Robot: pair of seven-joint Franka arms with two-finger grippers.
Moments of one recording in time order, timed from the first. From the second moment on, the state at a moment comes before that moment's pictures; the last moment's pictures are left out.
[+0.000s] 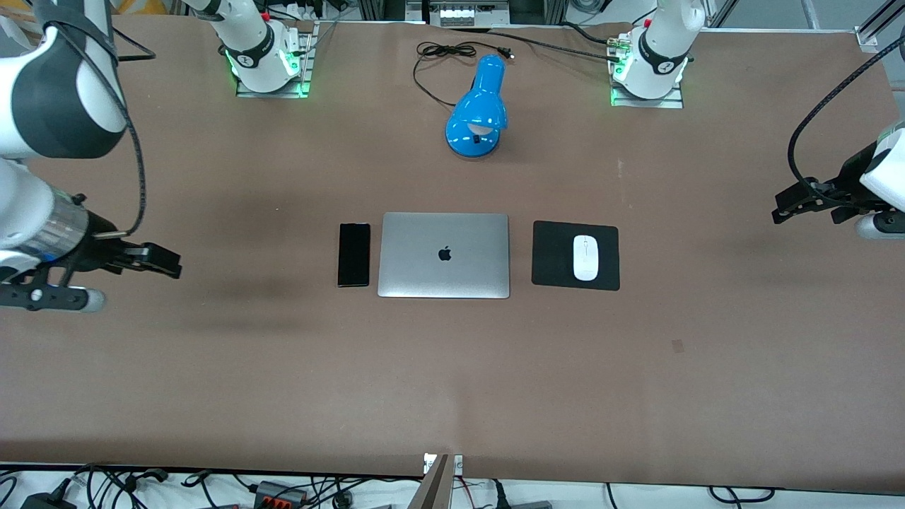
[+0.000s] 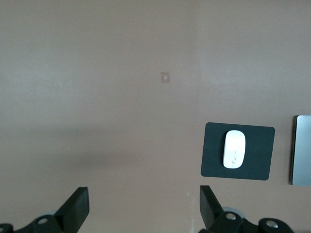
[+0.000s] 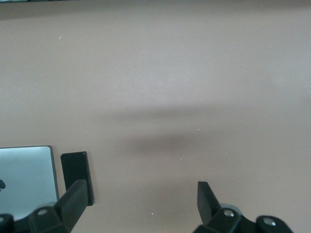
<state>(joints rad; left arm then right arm) 0.05 0.06 0.01 -1.66 -0.02 1.75 0.03 0.14 0.40 -0.07 -1.24 0.02 1.67 0.14</state>
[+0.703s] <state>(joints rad) 0.05 0.06 0.00 -1.66 -0.02 1.74 0.03 0.01 0.28 -0.07 -1.32 0.02 1.66 0.01</state>
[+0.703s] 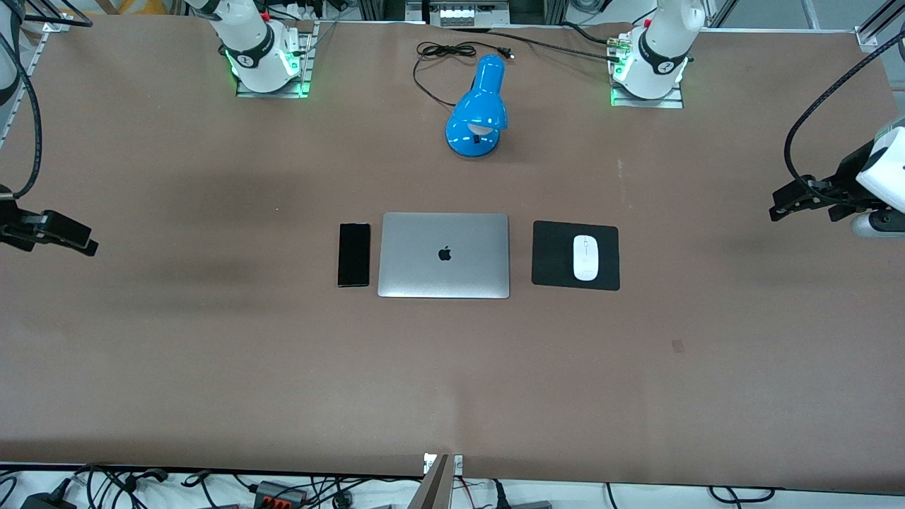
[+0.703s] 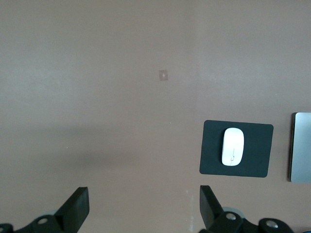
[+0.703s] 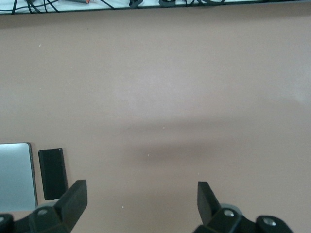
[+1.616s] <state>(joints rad) 0.04 0.06 0.00 -1.65 -0.02 1.72 0.03 0.01 0.02 -0.06 -1.70 0.01 1.76 -0.01</state>
